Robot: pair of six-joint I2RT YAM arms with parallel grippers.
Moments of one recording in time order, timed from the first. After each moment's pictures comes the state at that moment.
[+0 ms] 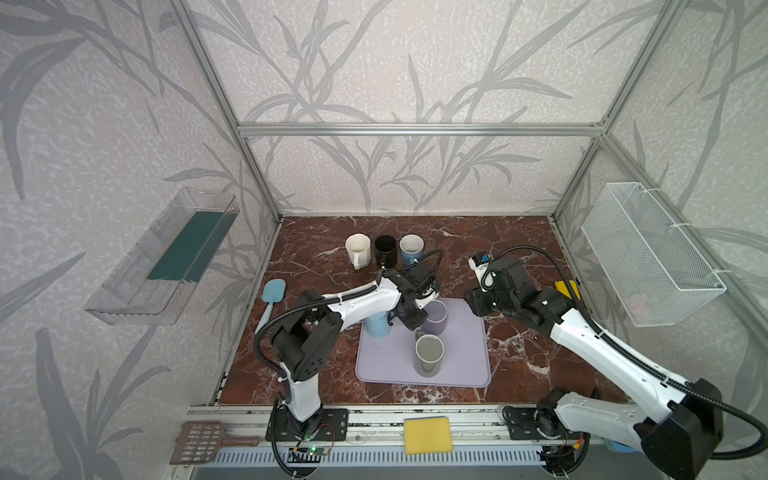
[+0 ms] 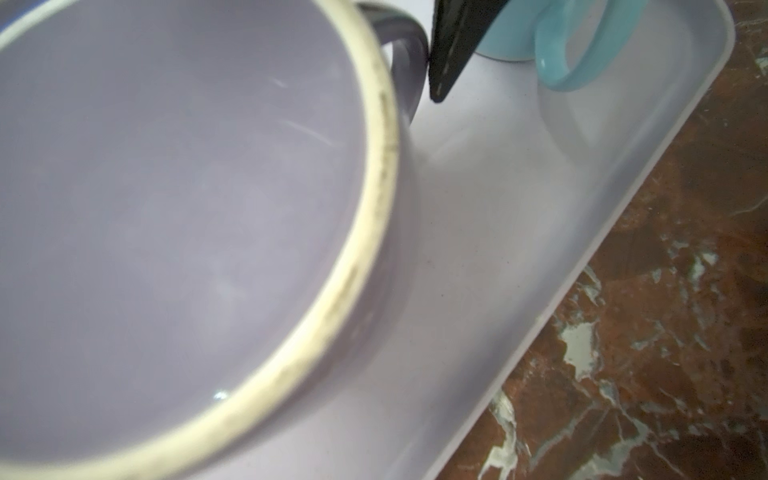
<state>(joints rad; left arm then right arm) -0.77 1.82 1.28 -0.76 0.06 0.11 0.58 1.15 0.95 -0.60 0.00 0.22</state>
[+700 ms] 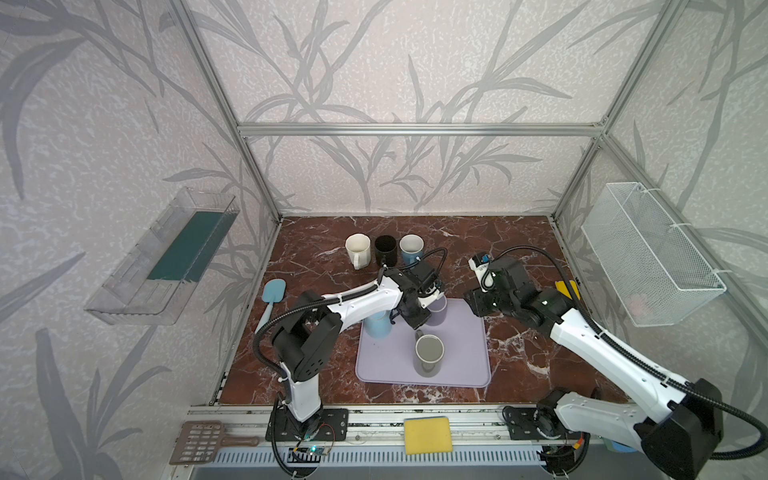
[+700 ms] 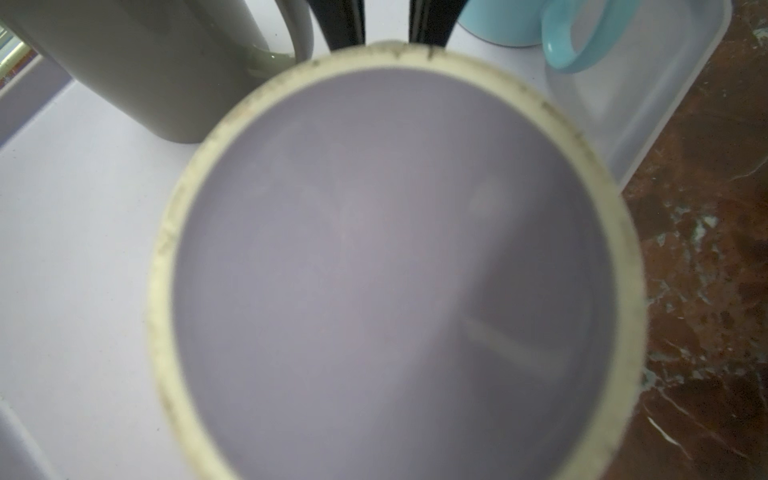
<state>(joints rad) -0.77 1.83 1.30 -0.77 0.09 0.13 0.58 1.15 0.95 -0.61 0.01 0.22</state>
